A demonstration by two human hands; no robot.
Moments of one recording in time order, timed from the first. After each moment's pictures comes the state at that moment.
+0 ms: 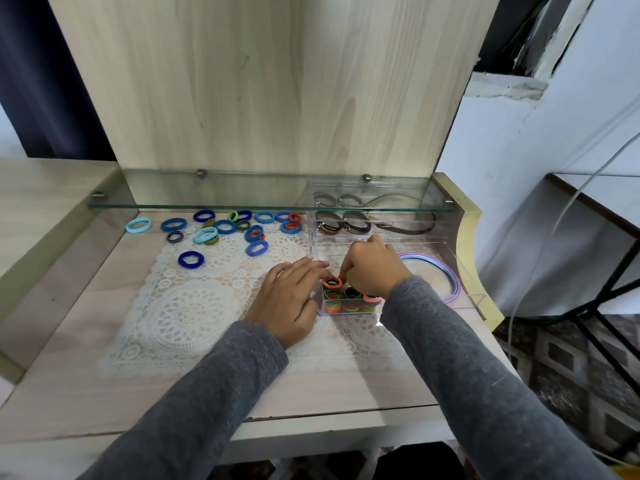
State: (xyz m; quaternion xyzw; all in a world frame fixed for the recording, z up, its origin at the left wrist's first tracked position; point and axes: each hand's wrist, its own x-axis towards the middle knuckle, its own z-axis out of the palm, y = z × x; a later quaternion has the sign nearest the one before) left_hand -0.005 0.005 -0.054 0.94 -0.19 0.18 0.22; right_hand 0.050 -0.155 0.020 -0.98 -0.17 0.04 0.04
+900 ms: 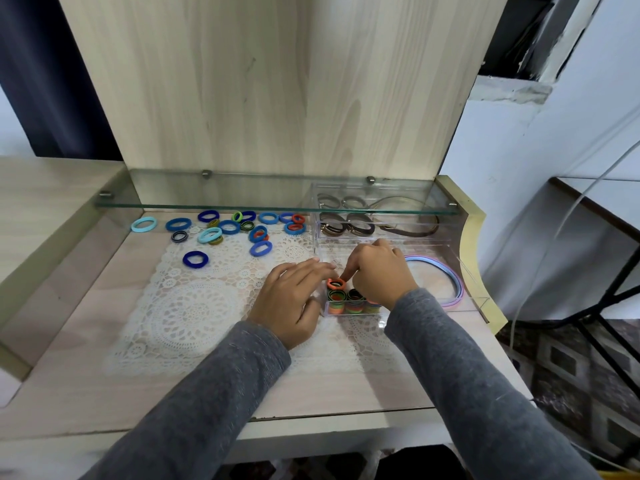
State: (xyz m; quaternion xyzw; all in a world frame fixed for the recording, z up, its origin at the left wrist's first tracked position) left_hand -0.011 0.006 -0.049 0.92 -0.20 0.22 0.25; right_hand 0.039 -0.157 0.018 -0.98 -0.17 0.00 0.08
